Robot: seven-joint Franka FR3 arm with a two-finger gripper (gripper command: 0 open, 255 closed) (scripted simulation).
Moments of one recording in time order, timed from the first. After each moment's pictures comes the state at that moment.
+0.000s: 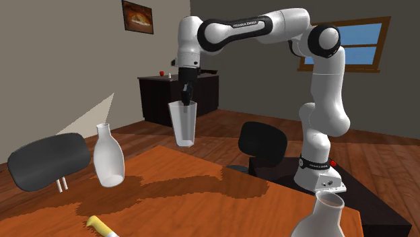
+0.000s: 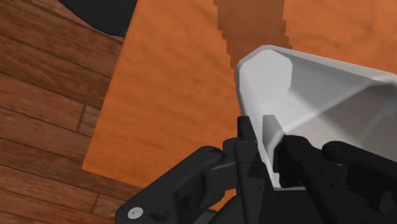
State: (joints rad) arm 0.05 0.04 0.00 -1.74 0.10 1.85 0.07
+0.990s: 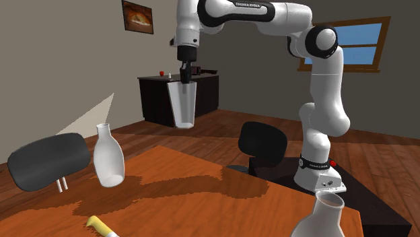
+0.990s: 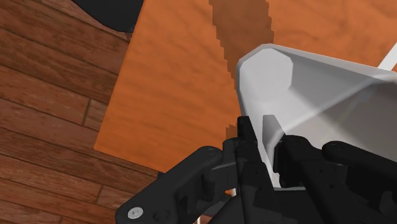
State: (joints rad) arm 0.05 0.07 0.00 -1.51 0.10 1.64 0.09
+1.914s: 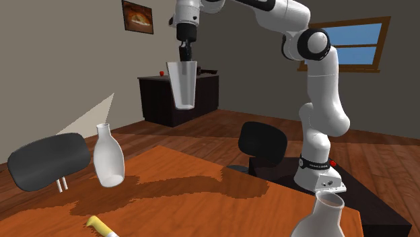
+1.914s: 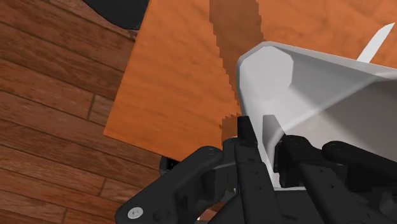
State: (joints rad) arm 0.05 0.15 0.00 -1.20 0.10 1.42 0.11
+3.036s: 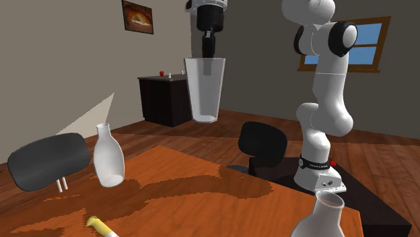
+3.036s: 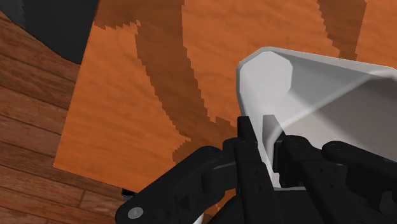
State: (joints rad) arm 0.24 -0.02 0.16 -1.40 0.08 1.48 0.45
